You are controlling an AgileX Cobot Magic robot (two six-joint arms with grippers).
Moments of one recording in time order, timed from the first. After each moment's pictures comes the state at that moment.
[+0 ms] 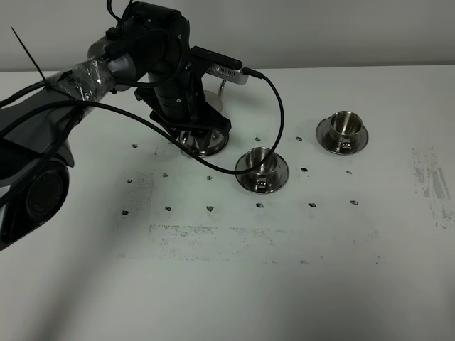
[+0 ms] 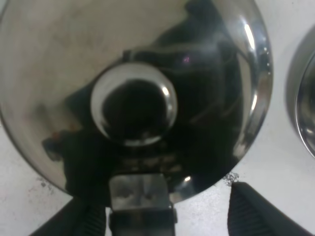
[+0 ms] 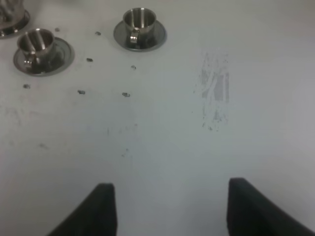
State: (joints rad) left arm -0.45 2.44 -2.18 -0.01 1.15 0.08; right arm 0.04 0.04 -0.51 0.08 1.10 -0.13
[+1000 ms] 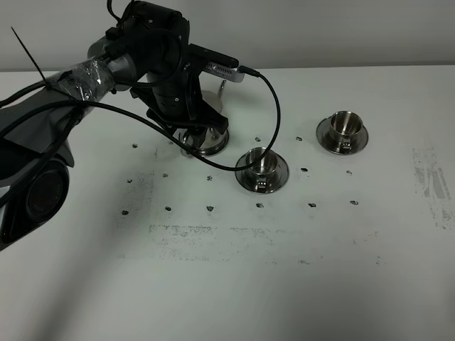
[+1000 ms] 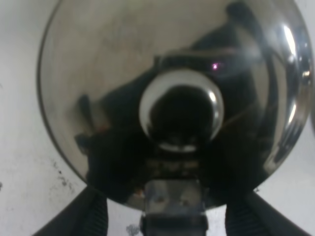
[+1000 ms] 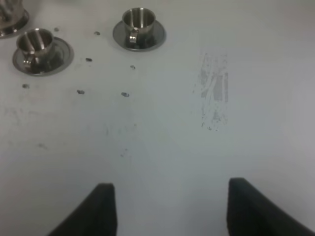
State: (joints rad) left arm -0.45 2.44 -2.18 0.03 1.14 0.04; right arm 0.04 0.04 -0.51 0.08 1.10 -0.13
